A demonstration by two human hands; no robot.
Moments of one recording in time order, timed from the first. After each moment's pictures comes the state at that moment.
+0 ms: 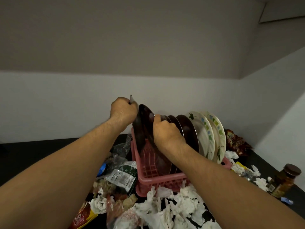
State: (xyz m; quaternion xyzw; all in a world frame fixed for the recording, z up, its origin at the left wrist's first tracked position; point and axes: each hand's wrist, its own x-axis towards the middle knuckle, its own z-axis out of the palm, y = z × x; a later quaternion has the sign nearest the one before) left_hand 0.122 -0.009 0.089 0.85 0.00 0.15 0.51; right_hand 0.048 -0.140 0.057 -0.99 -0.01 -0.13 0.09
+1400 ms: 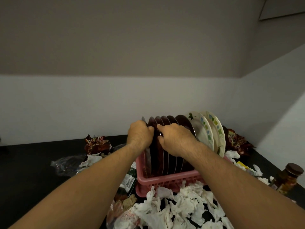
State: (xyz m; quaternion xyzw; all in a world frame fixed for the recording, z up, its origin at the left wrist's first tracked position) left_hand 0.091 -0.057 0.037 0.91 -0.02 0.07 0.41; right_hand 0.030 -0.173 0.068 -1.00 -0.05 -0.04 0.04
